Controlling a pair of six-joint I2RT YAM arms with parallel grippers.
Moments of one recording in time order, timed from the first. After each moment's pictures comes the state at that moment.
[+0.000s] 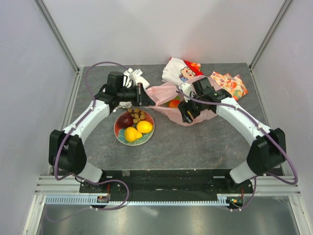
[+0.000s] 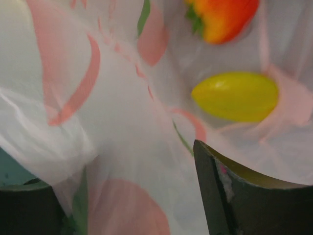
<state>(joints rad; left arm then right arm) -0.32 1.53 1.21 -0.25 0.82 -0.44 0.45 1.56 1.33 -0.77 -0.27 -0.25</state>
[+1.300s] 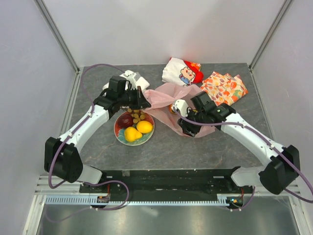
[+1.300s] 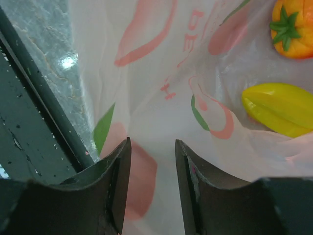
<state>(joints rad) -0.39 1.43 1.15 -0.35 0.48 -0.40 0.58 1.33 1.13 -0.81 -0.34 -0.39</state>
